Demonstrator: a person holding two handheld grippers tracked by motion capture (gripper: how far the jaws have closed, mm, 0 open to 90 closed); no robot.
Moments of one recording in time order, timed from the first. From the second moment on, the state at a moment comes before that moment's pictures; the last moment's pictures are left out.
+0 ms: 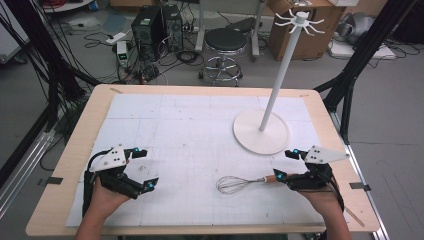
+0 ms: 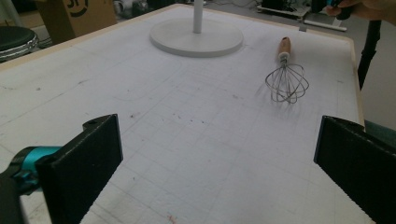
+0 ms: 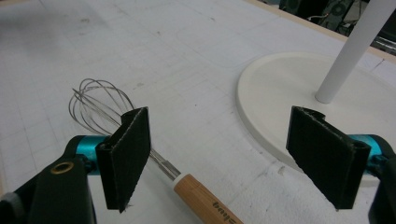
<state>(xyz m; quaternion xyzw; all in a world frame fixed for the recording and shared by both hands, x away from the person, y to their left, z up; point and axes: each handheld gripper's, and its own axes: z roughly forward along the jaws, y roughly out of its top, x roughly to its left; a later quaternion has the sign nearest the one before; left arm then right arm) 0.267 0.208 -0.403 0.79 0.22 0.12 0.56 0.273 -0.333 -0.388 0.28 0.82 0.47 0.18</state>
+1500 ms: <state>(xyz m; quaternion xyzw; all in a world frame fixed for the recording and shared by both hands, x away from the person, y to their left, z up) 0.266 0.207 -0.403 0.79 0.22 0.12 0.56 0.301 -0.280 -0.424 0.17 0.96 0.23 0.07</state>
